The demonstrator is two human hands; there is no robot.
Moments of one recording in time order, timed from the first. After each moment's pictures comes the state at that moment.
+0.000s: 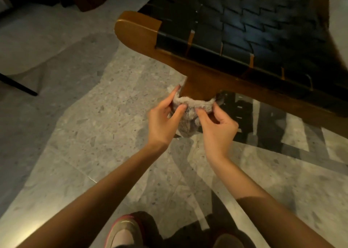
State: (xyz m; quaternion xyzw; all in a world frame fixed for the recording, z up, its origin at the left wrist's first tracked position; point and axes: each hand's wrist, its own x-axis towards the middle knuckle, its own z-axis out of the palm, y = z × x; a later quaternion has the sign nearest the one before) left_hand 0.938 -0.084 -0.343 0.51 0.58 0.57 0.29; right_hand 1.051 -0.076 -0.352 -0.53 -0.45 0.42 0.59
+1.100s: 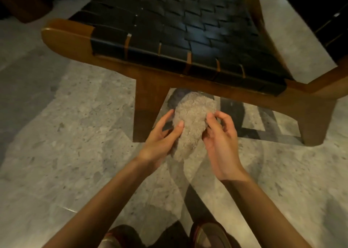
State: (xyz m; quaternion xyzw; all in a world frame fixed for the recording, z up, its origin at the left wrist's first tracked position) left_hand 0.999 -0.104 -0.336 0.36 0.51 0.41 0.66; right_hand 1.139 -0.115 -0.317 -0.46 -0.24 0.61 0.60
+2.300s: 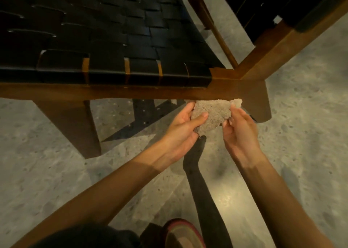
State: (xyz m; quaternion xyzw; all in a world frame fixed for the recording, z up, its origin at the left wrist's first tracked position) left_hand 1.163 -0.065 -0.333 0.29 0.30 0.37 0.83; right_hand 1.283 -0.094 -0.327 -0.48 -0.02 0.53 0.70
